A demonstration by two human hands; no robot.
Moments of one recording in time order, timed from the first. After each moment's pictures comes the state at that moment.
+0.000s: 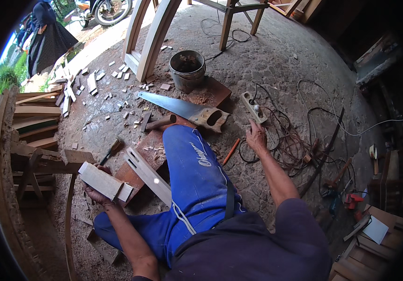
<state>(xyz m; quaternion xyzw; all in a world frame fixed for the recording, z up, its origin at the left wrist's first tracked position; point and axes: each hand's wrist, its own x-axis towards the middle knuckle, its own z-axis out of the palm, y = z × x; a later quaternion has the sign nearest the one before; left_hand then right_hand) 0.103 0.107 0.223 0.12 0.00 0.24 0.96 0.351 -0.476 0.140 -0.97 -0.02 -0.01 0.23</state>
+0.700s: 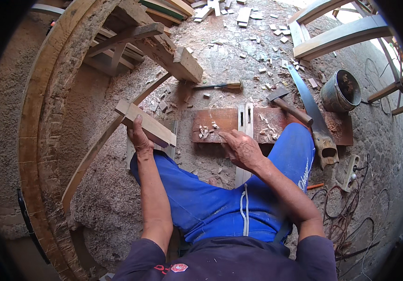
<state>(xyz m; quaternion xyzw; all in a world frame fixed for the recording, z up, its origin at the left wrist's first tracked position) -0.055 0.153 0.264 0.47 0.43 0.57 0.52 0.198 -0.083 0.237 -0.66 -0.65 0.20 0.32</state>
